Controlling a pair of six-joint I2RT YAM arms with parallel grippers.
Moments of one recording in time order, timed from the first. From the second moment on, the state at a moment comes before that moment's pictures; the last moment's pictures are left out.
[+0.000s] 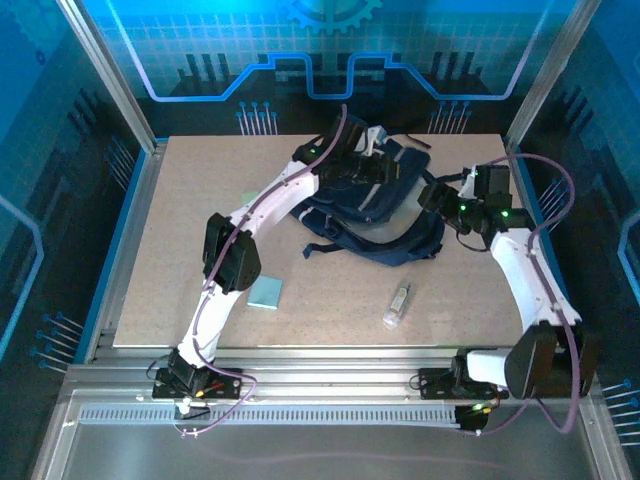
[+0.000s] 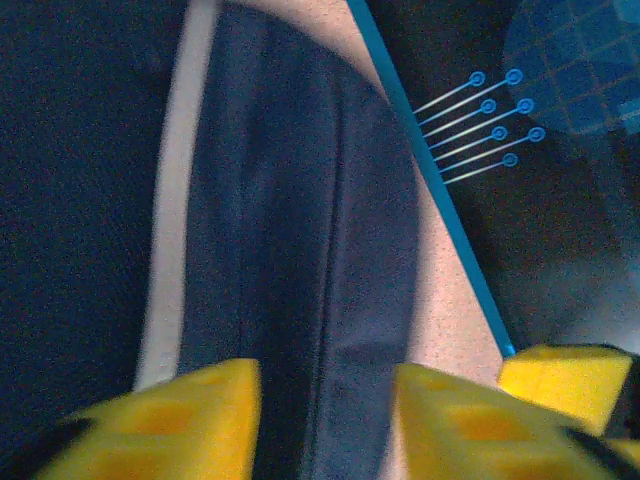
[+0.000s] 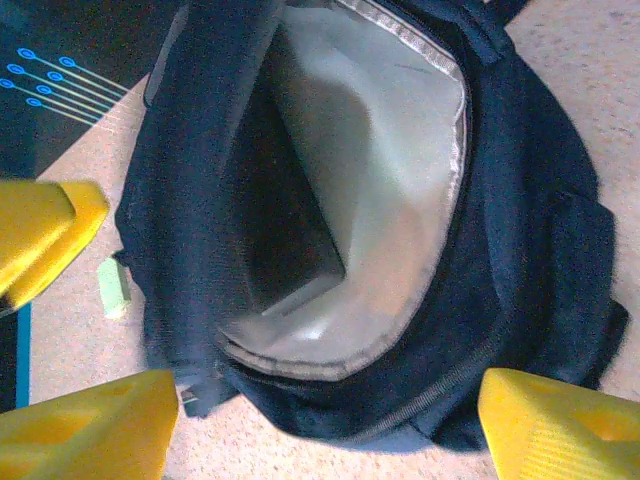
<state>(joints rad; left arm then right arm) -0.60 2.31 2.30 -0.63 0.45 -0.59 -0.02 1.25 1.08 -0.62 -0.32 0.56</state>
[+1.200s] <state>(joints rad) -0.34 2.02 1.38 -0.18 0.18 -1.09 0.50 1.32 1.03 -0.56 0.01 0.84</state>
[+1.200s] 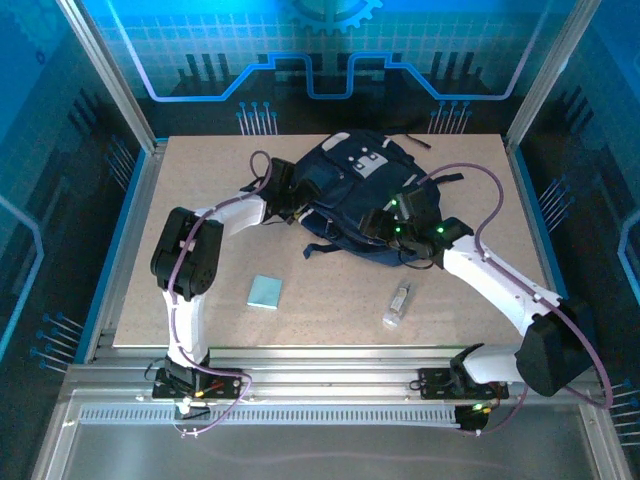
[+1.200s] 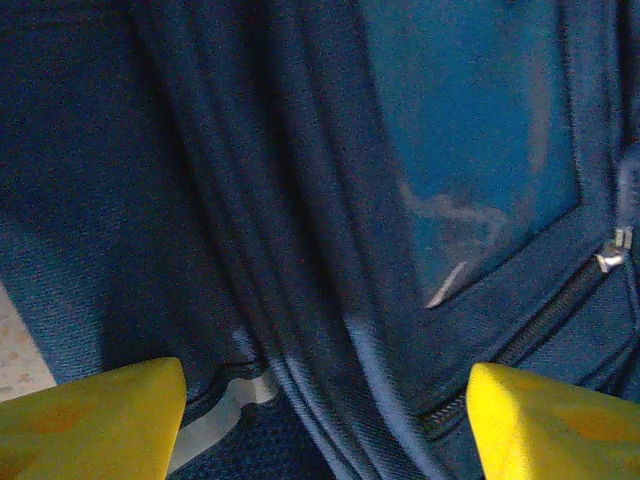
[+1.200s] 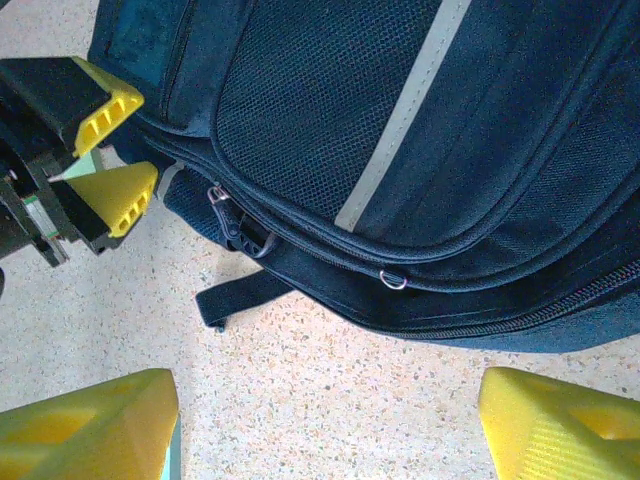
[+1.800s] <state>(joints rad) -0.35 2.11 1.41 -0.03 0.18 -1.17 0.64 1.59 1.14 -0.48 0.00 0.81</state>
